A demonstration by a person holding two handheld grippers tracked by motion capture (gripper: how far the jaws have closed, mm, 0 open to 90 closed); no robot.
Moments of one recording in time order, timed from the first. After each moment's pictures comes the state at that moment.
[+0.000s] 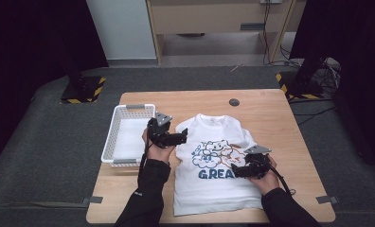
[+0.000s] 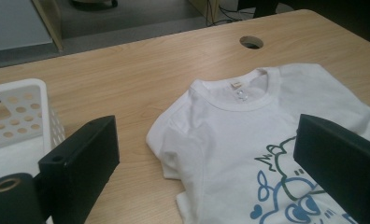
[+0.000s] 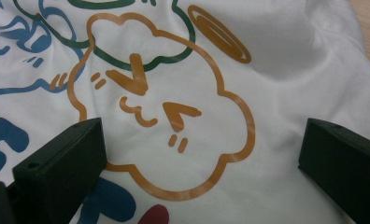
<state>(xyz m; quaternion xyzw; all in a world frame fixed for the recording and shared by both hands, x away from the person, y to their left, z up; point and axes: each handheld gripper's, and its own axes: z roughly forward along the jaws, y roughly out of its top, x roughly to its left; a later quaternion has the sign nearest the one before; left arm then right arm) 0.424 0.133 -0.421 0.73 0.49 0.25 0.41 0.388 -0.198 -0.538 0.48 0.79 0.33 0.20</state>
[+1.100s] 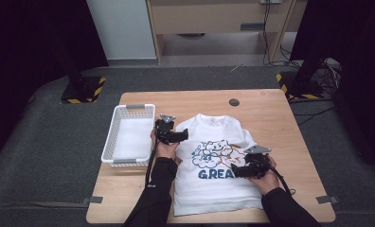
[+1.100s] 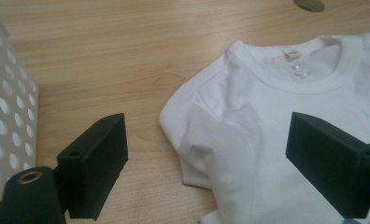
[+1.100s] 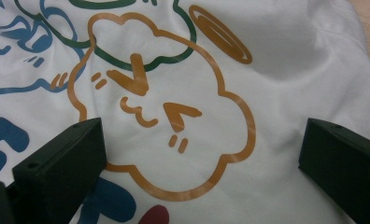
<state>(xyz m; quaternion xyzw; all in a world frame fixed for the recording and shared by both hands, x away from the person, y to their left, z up) 0.476 0.129 -0.491 0.72 0.55 0.22 0.37 0.389 -0.197 -0.538 0.48 0.79 0.33 0.20</state>
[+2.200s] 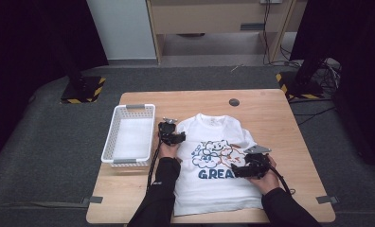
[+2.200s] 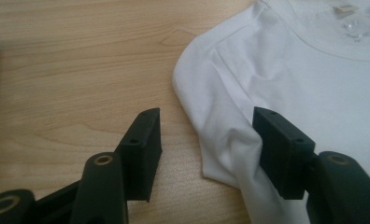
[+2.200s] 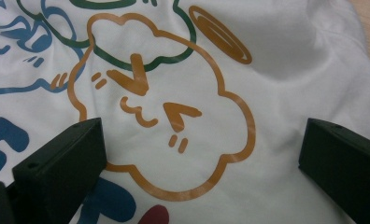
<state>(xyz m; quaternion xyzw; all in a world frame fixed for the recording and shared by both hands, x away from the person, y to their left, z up) 0.495 0.127 -0.528 0.73 0.56 0.20 0.33 0.389 -0.197 -0.538 0.48 0.79 0.33 0.20</state>
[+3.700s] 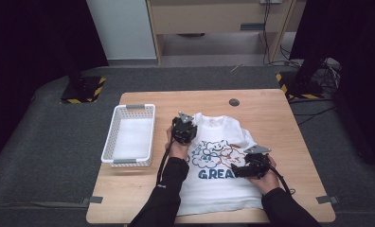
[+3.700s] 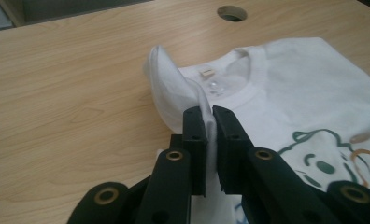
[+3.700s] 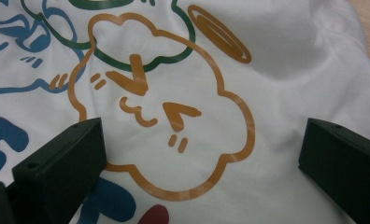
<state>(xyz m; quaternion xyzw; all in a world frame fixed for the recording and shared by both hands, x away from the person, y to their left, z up) 0.465 0.070 -0.472 0.76 0.47 0.21 0.40 0.389 -0.197 -0.538 0.48 0.79 0.33 0.20</state>
